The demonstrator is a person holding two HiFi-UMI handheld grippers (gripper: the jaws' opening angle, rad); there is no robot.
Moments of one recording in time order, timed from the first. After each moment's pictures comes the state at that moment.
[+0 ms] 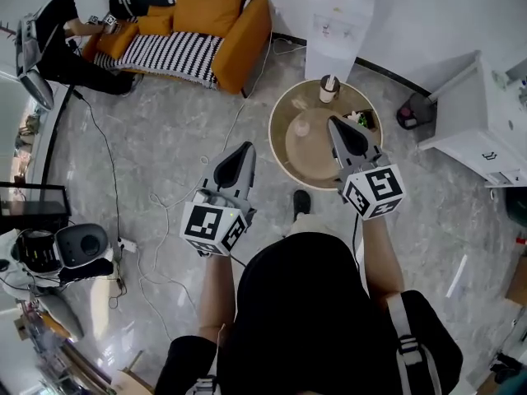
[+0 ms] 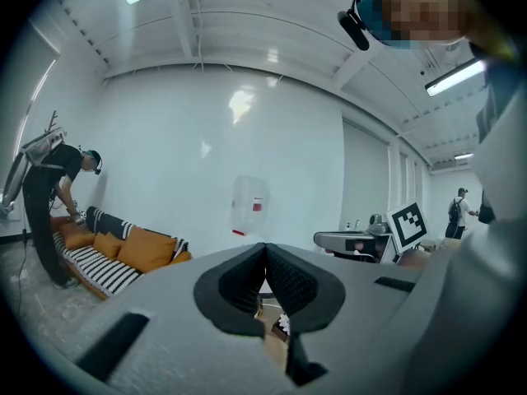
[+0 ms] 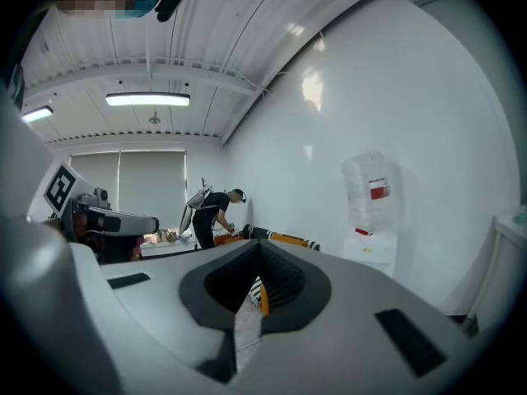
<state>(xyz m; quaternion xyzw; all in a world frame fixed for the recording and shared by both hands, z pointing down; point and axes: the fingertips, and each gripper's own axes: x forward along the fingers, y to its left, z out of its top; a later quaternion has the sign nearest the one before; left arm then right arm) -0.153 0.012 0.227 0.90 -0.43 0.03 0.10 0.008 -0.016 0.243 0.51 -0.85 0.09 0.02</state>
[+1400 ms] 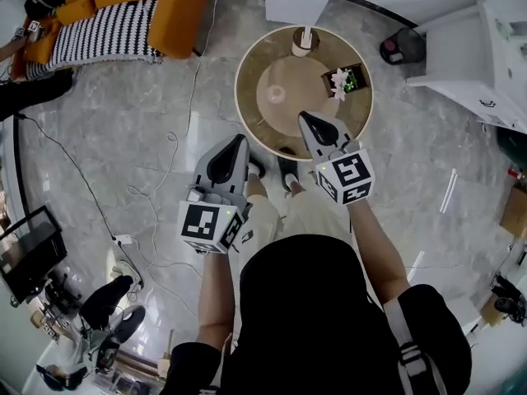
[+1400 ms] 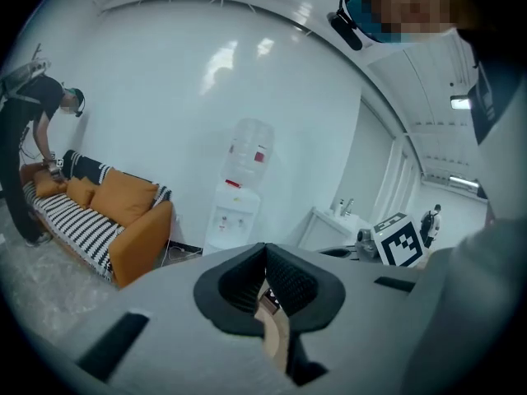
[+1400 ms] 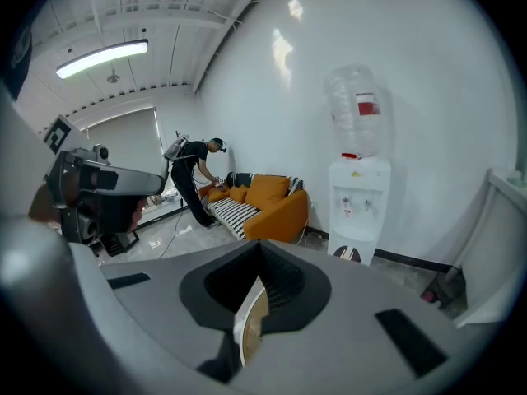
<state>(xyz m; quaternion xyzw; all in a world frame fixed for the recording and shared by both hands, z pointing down) -0.103 -0.120 0.388 0.90 -0.36 0.11 0.22 0.017 -0.117 0.456 0.53 -0.80 0.23 0.16</state>
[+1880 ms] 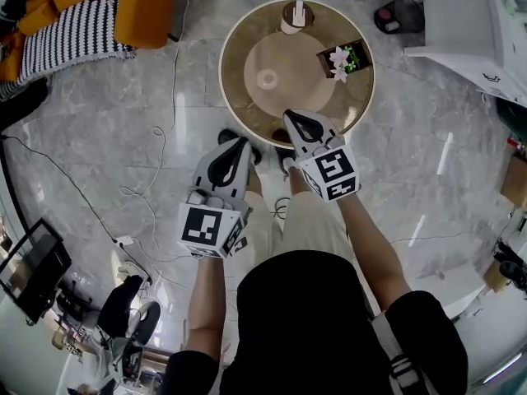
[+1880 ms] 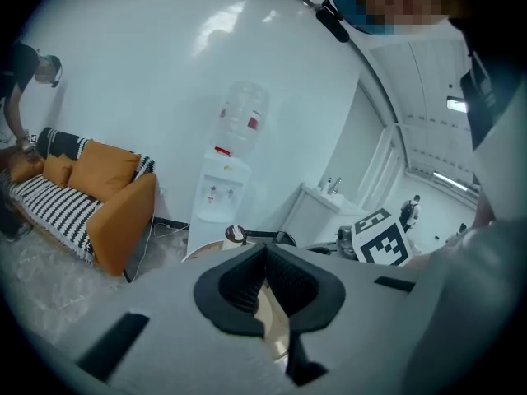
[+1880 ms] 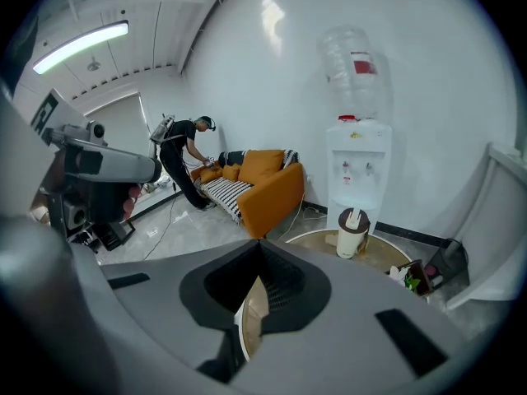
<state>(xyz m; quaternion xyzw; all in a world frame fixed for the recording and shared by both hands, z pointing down) -0.081 -0.130 0.473 0.91 -0.28 0.17 0.25 0.006 -0.126 0.559 0.53 -0.77 0.28 0.21</state>
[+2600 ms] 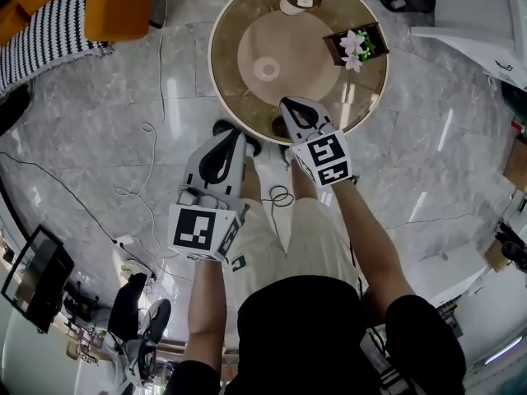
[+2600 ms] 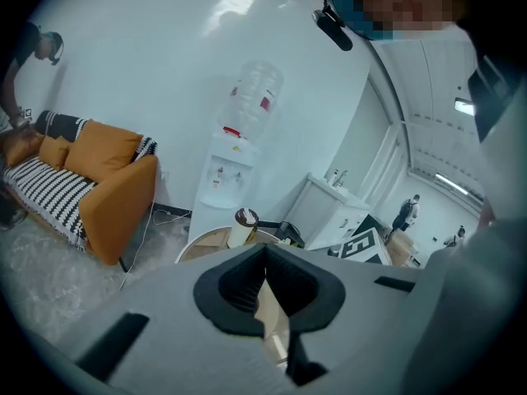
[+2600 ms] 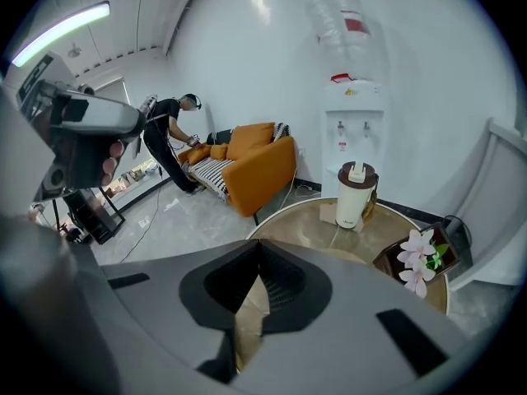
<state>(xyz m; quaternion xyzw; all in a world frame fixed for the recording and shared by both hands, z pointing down) -0.078 -0.164 0.560 0.90 -0.27 0.19 0.28 0.010 -0.139 0.692 0.54 -0.74 0.32 0.25</state>
